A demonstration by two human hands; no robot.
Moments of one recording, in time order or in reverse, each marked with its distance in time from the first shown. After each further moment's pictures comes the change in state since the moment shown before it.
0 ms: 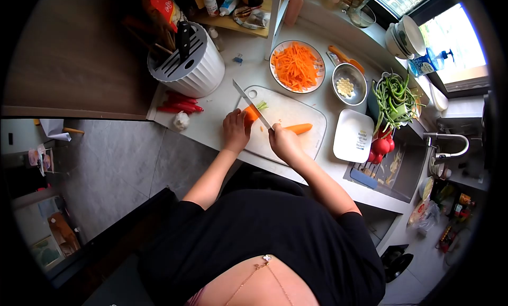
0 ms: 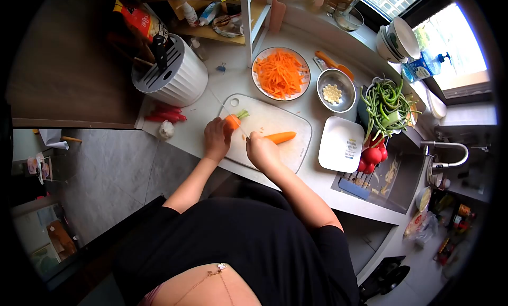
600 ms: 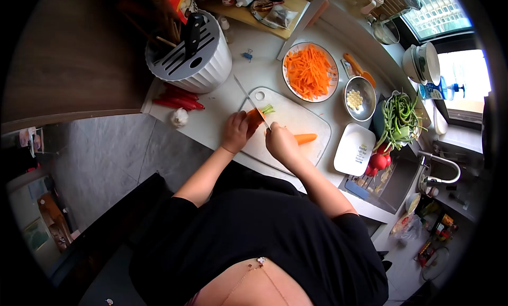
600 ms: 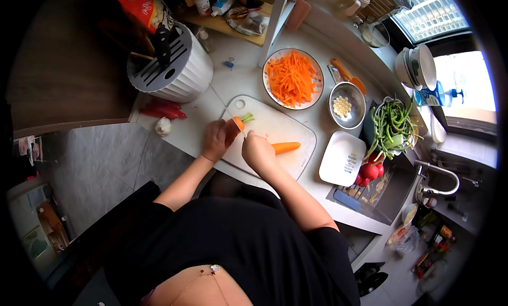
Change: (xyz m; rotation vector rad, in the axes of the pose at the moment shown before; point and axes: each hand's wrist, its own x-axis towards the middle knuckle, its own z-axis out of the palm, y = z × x) left_hand 0.004 -0.027 0.013 -0.109 0.059 0.134; right_hand 0.044 -0.009 0.016 -0.073 -0.148 0.045
